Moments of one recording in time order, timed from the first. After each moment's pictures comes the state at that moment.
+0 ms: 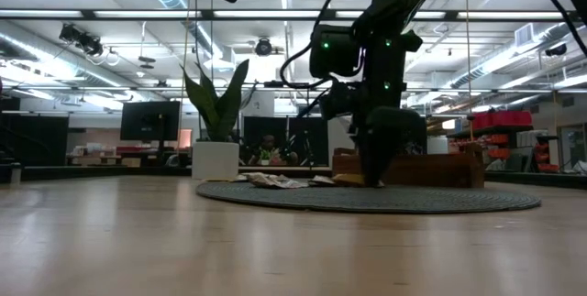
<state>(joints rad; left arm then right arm) -0.25 1.30 1.19 -0.66 -0.85 -0.63 -0.15 1.93 1.22 -0.70 0.01 -0.16</state>
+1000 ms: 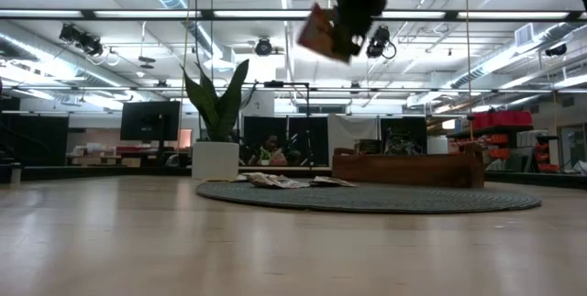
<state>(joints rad) -0.26 1.30 1.19 -0.46 -0.71 0.01 -0.16 1.73 1.57 -0.95 -0.49 -0.08</state>
